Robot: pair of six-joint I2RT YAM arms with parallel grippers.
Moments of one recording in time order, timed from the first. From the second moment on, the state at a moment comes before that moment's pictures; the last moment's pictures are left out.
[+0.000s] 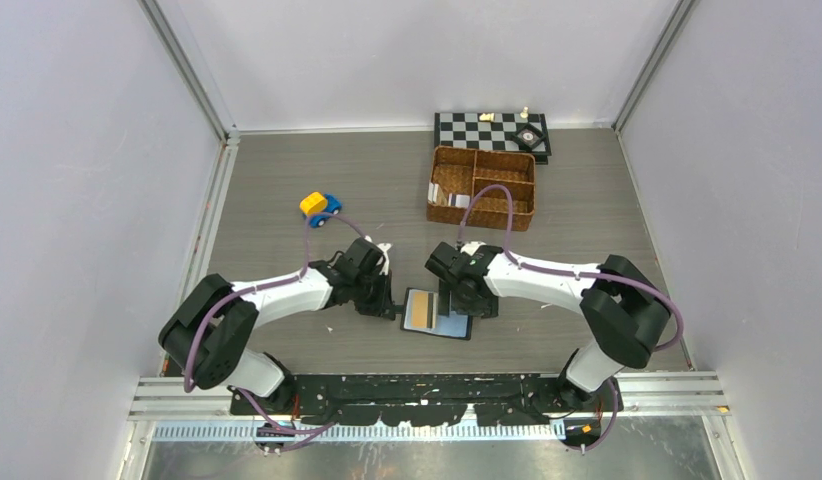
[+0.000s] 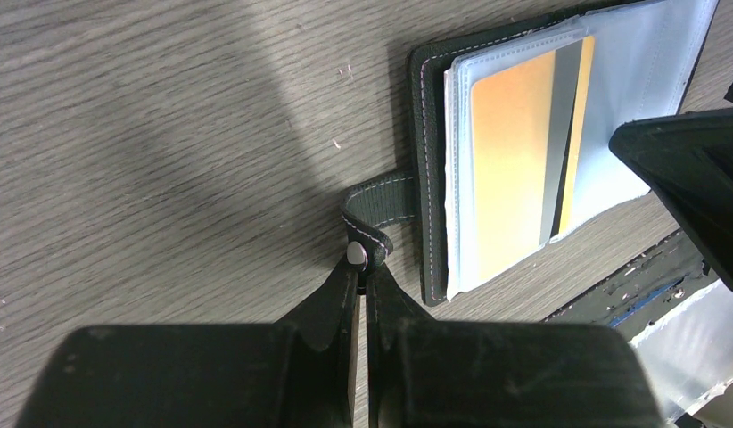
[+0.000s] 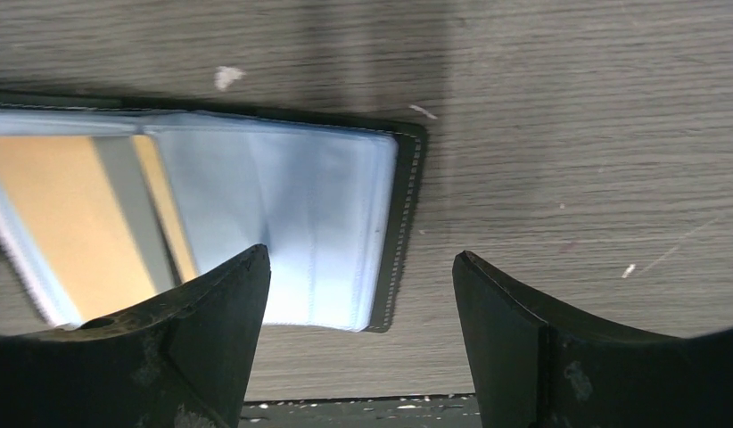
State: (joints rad) left arm -0.70 1.46 0.66 -0.25 0.24 -0.55; right arm 0.91 1.58 0.96 -0.75 0.23 0.95
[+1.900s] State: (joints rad) left arm -0.64 1.21 0.60 -0.39 0.20 -0.52; right arm 0.63 1.41 1.02 -0.60 -0.07 0.81
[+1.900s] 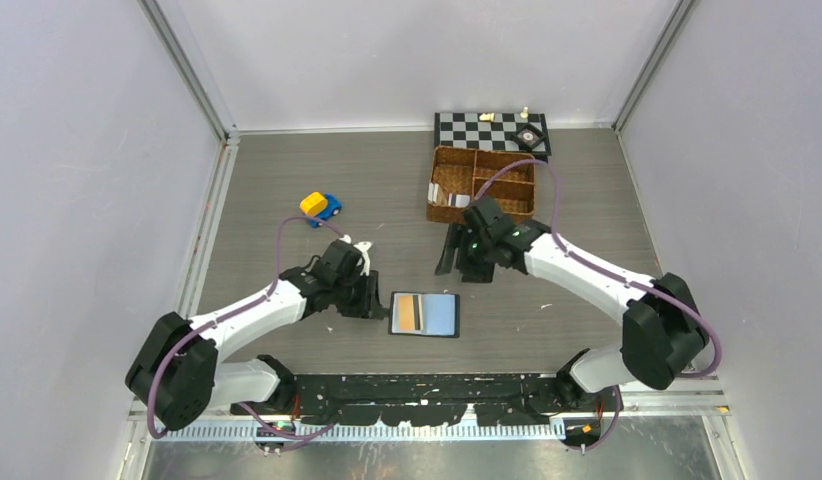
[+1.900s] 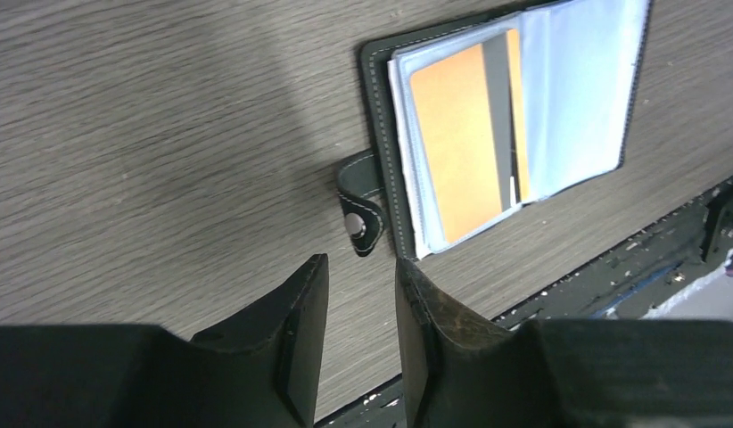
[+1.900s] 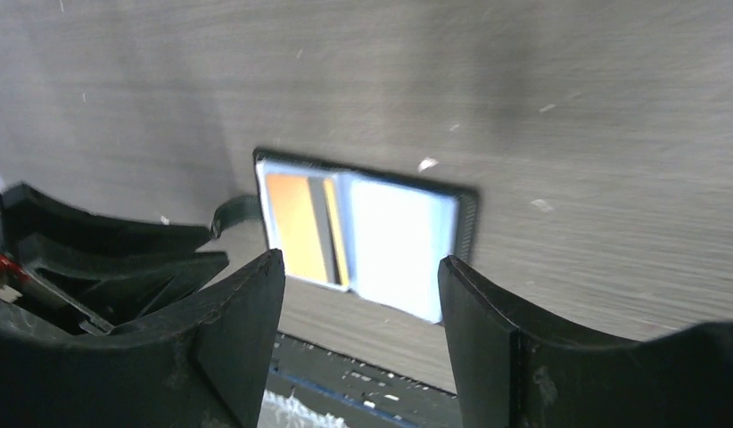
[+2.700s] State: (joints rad) left arm -0.64 1.33 0.57 -0.27 0.28 -0.55; right arm 0.88 1.66 0.96 -0.37 -0.17 1.01
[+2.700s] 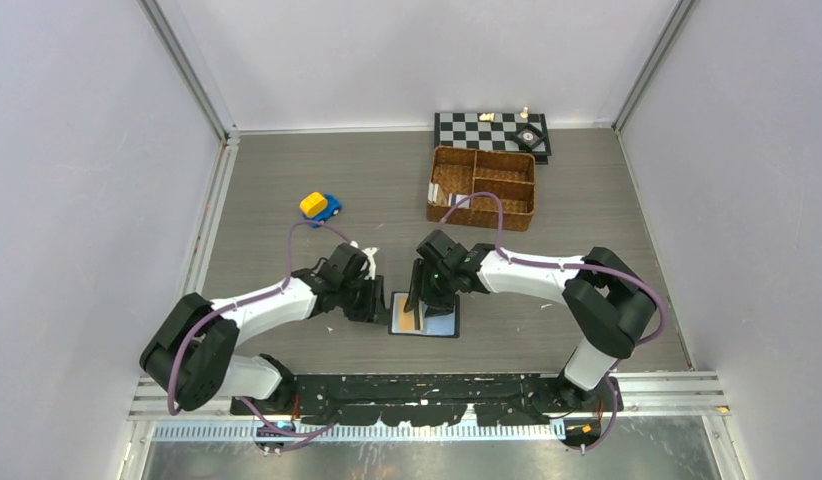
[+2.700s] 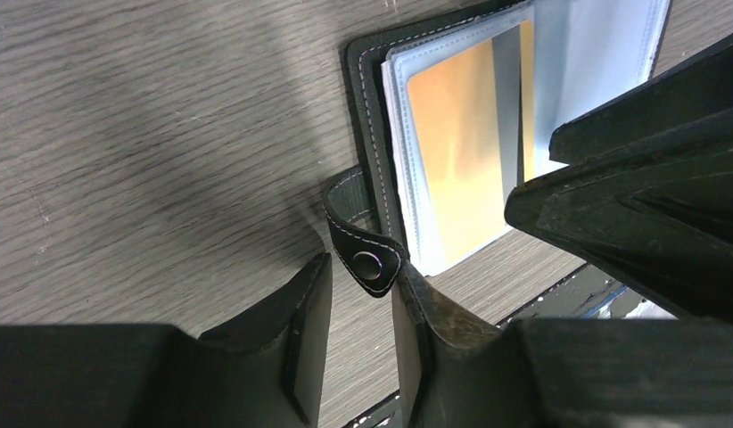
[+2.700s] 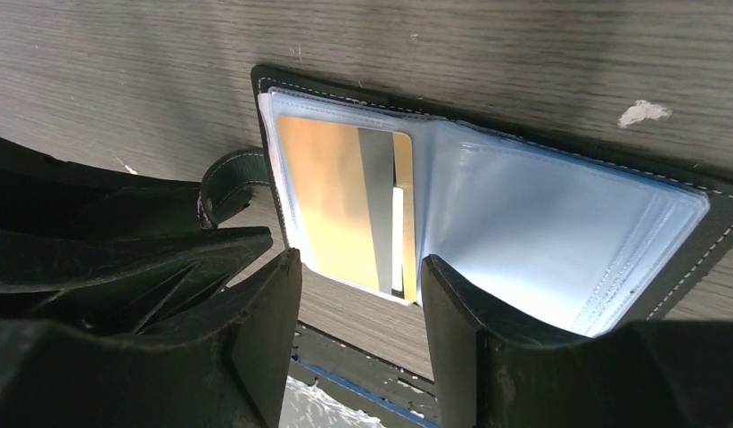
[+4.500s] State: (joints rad) left arm -0.64 1.36 0.54 -0.17 0.33 -0.58; right arm 0.93 1.71 1.03 -0.51 -0.06 1.02
